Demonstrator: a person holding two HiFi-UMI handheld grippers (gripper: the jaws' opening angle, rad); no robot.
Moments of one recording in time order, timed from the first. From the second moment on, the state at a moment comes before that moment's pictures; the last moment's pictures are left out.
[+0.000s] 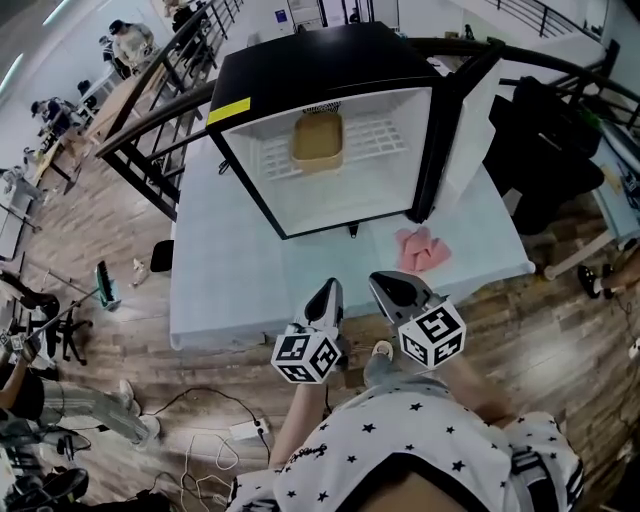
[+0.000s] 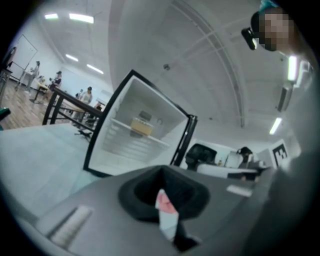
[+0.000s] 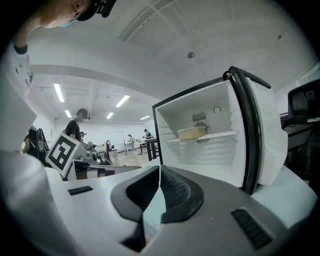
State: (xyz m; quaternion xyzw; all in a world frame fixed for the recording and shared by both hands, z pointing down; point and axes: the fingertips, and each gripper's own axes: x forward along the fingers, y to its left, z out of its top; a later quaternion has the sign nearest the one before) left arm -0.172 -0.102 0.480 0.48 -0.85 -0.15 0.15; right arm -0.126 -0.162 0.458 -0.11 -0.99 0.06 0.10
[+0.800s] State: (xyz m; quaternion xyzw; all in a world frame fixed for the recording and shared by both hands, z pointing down) left arm -0.029 -0.027 0.492 0.48 -0.84 -0.17 0.16; right arm 0.006 -0.081 0.467 -0.12 -0.99 0.05 0.10
